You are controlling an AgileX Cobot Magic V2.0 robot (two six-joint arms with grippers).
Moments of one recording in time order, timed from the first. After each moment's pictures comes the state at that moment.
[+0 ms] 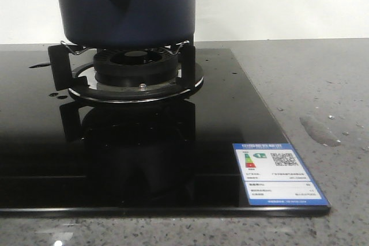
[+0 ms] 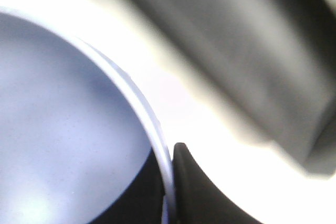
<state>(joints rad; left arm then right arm) -0.27 0.82 -0.93 -1.43 0.31 1.44 0.79 1.98 -2.24 -1.10 1.04 0.26</state>
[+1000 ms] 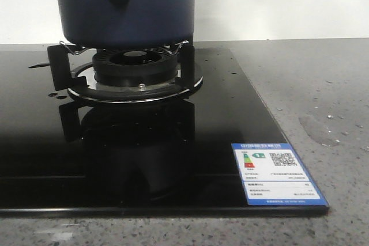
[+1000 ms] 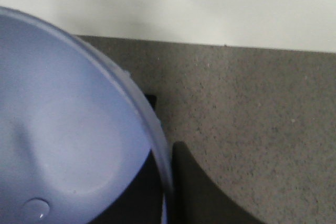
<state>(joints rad) -0.27 0.84 -0.93 -1.43 0.32 1.44 0.25 1.65 -2.10 -0.02 1.27 0.15</state>
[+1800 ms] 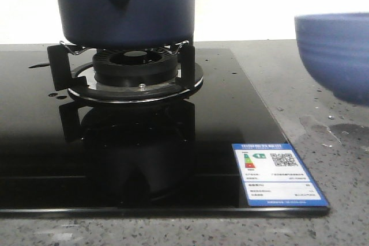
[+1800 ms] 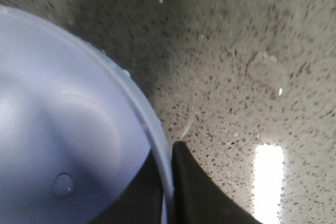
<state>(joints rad) -0.32 0.96 -0.93 -1.52 0.33 1.56 -0.08 1.35 -1.15 0.20 1.24 -0.09</state>
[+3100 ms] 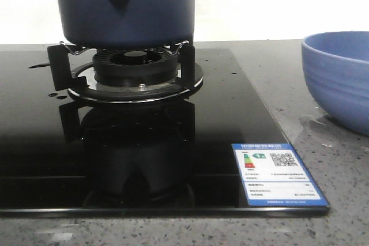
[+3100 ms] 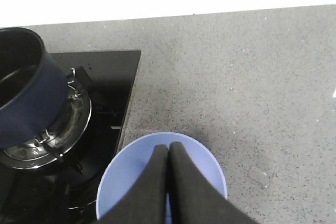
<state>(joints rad) -0.33 1.37 -1.11 -1.66 0.56 1.75 -0.08 0.77 -1.20 0.27 1.05 -0.09</state>
